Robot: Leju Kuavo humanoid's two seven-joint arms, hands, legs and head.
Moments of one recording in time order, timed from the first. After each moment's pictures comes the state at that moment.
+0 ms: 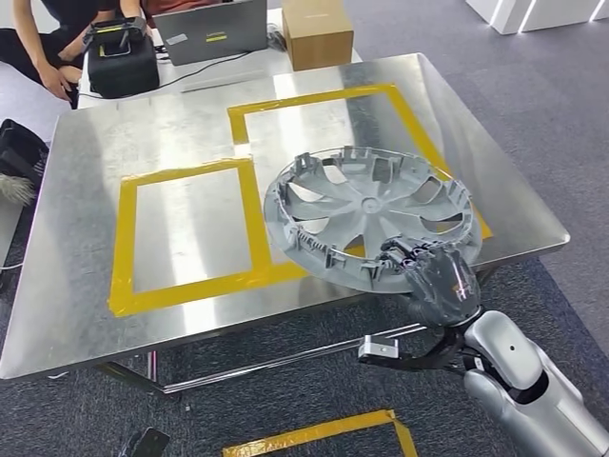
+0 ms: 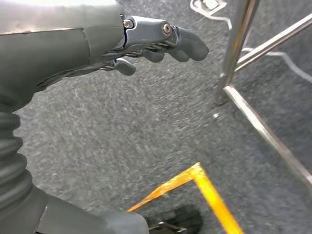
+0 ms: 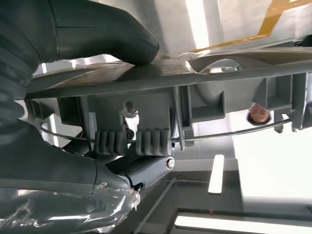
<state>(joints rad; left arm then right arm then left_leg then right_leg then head) 0.34 0.11 -0.34 -1.09 -0.15 0.55 0.09 -0.20 -0.47 0.59 -1.76 1.07 -0.27 -0.01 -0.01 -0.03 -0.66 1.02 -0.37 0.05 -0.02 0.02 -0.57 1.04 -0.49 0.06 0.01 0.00</state>
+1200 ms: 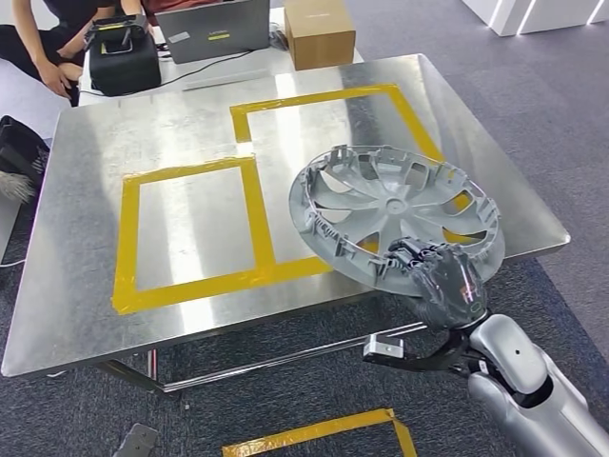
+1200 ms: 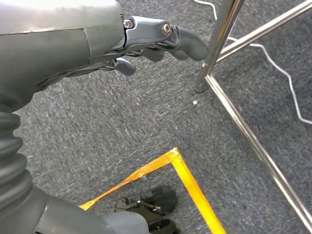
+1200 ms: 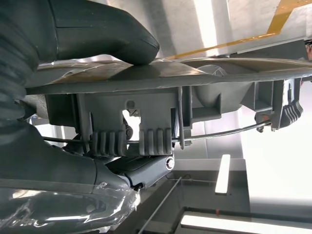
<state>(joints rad) 0.35 -0.05 0.00 -1.10 -0.30 0.28 -0.07 -0.18 -0.47 0.56 -1.76 1.09 -0.28 -0.02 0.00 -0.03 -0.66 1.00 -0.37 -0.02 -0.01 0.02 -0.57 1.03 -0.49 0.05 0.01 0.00</state>
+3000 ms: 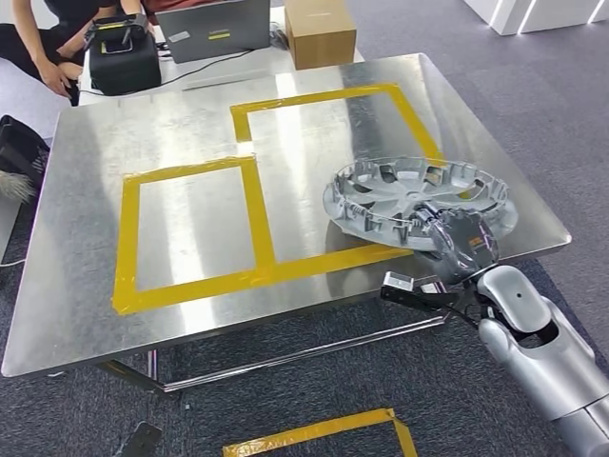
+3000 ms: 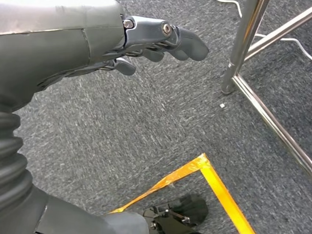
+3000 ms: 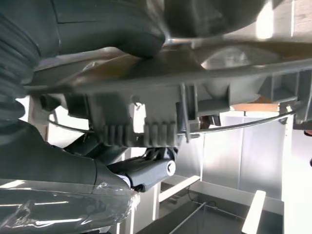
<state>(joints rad) 0.36 -0.05 0.03 -1.14 -0.41 0.24 0.08 -0.38 -0.48 0.55 -1.46 1.10 -0.18 0.03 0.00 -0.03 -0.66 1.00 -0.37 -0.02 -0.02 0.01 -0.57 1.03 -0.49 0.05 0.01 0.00</state>
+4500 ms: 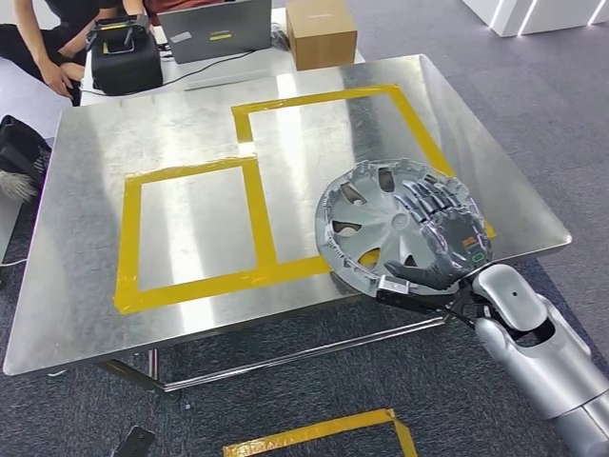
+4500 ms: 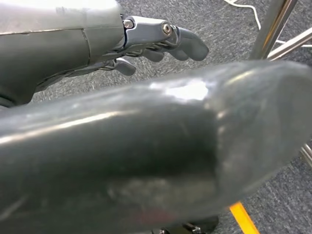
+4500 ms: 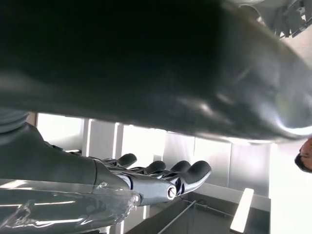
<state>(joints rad) 0.39 -0.08 0.10 -1.18 -0.46 0.22 0.11 -0.40 -0.48 0.57 -1.46 1.08 -0.17 0.01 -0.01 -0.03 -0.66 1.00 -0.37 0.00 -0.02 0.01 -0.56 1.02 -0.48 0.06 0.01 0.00</state>
